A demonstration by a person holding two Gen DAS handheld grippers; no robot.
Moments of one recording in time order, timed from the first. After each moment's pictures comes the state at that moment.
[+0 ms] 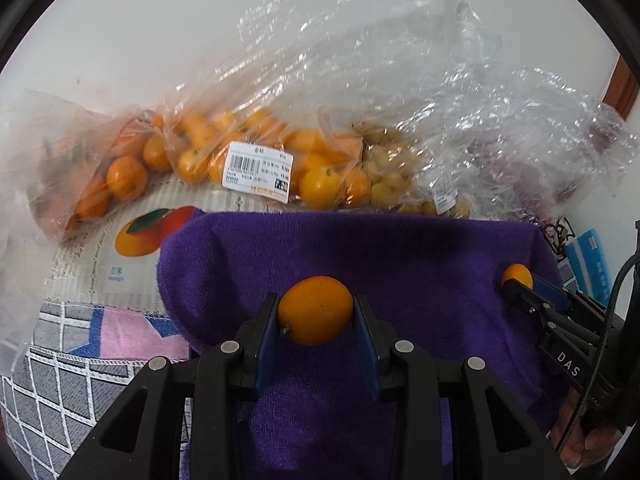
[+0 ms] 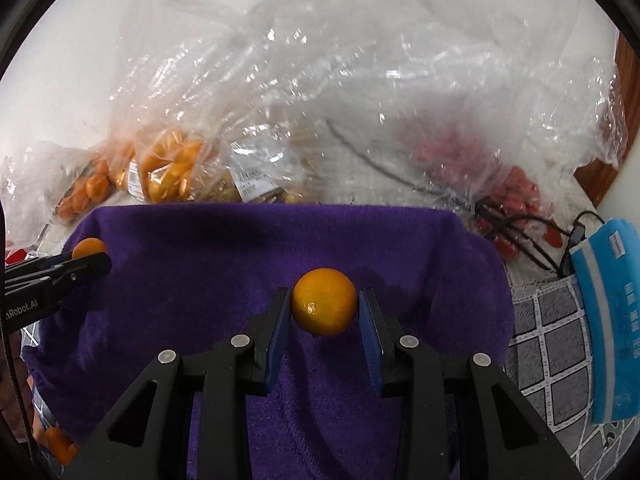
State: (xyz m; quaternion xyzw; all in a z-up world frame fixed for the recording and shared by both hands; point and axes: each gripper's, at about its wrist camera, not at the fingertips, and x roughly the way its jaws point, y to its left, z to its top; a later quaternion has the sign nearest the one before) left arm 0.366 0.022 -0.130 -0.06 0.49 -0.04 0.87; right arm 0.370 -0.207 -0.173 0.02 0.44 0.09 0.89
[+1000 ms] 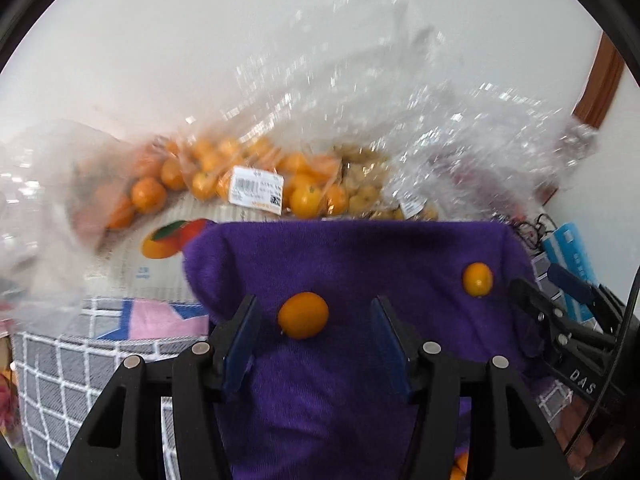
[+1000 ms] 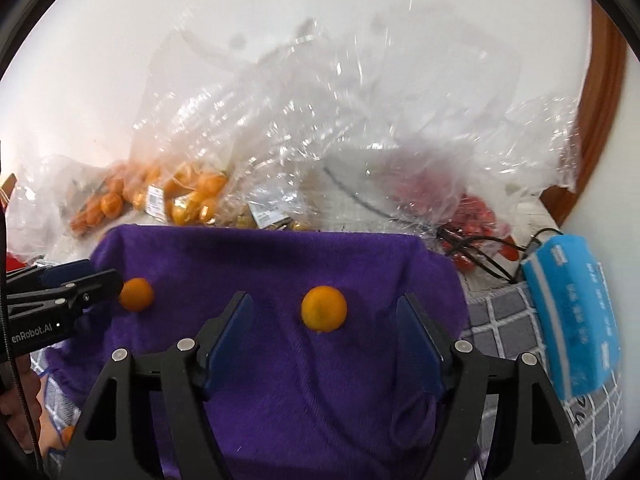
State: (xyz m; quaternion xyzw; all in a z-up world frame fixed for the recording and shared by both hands) left arm 0.327 0.014 -0.087 -0.04 0.46 -0.04 0.89; right arm 0.322 -0.203 -0.111 0.00 0.40 0.07 0.91
